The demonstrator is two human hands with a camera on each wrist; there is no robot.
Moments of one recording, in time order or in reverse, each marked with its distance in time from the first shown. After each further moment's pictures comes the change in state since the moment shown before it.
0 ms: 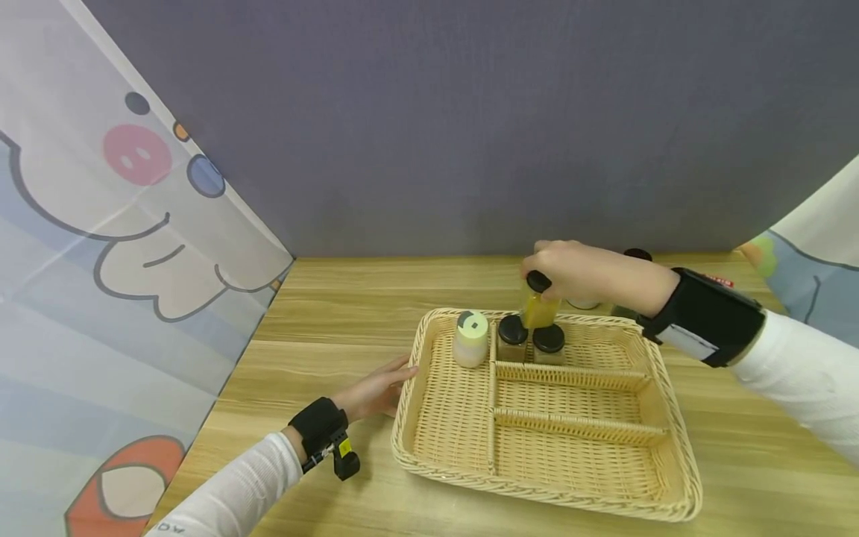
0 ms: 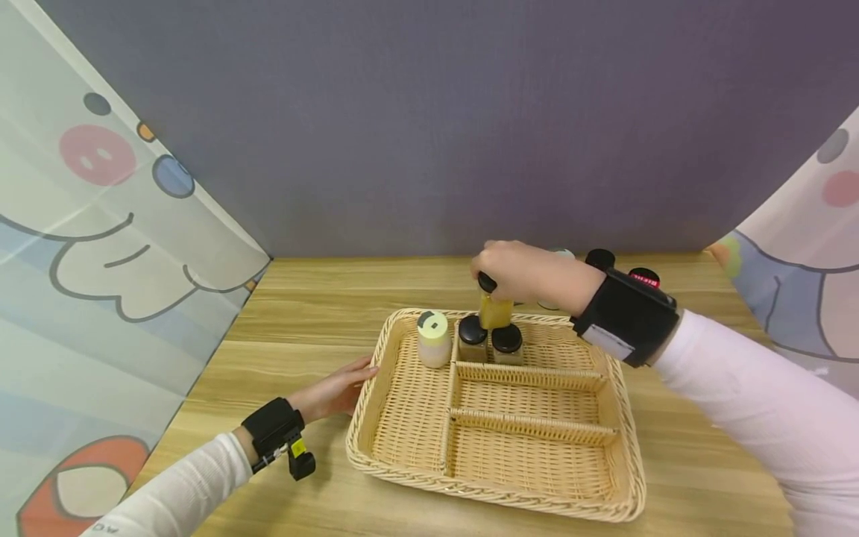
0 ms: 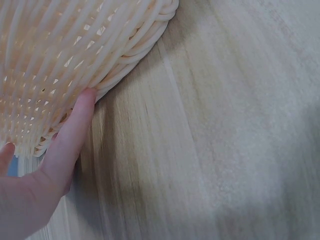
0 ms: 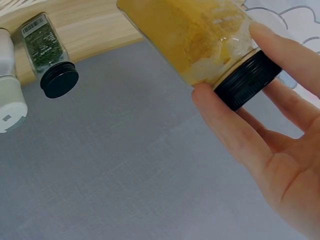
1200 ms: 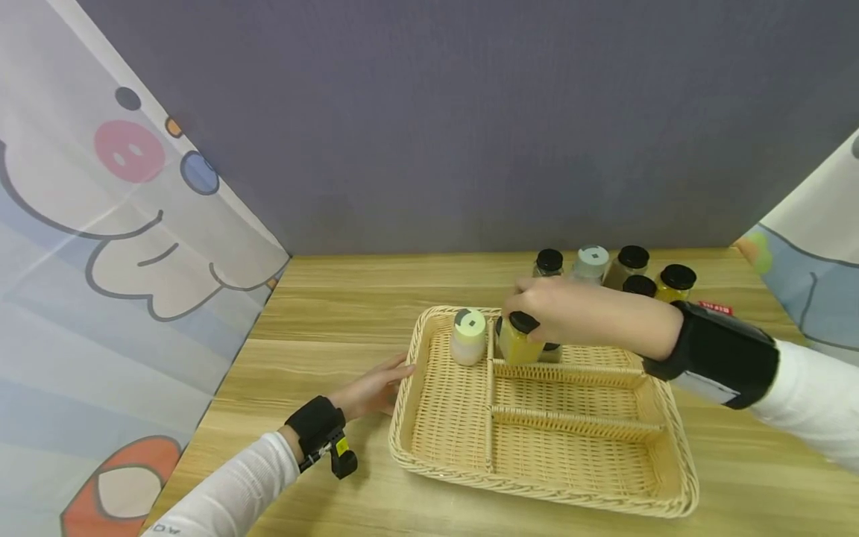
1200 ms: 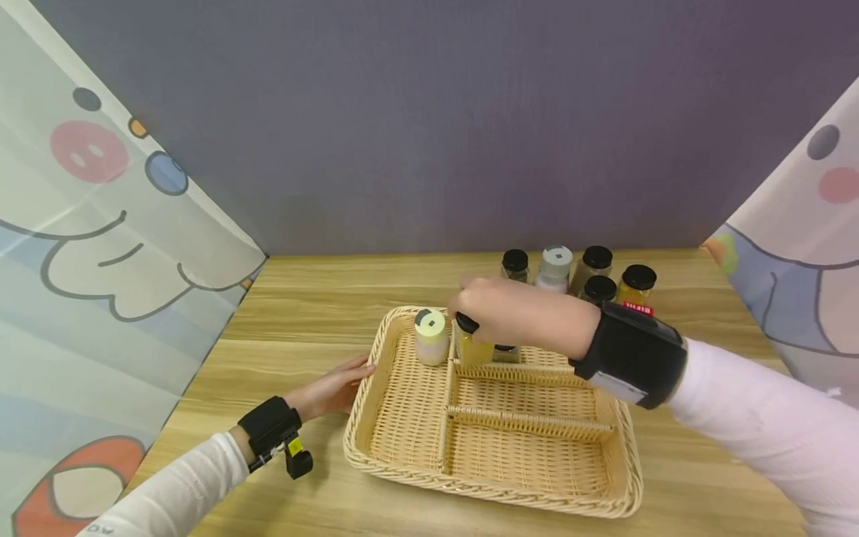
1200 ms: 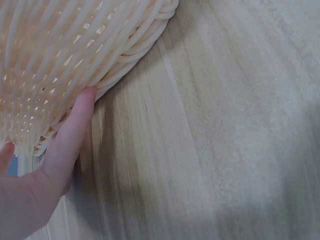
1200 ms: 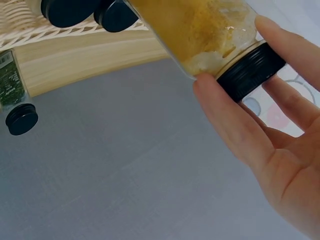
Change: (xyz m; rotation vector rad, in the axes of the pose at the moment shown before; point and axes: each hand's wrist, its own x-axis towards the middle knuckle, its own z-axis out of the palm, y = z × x) left_hand 0.003 0.001 -0.003 -0.013 -0.008 -0.006; right_hand -0.018 -0.036 0.016 -0.019 0.001 -0.103
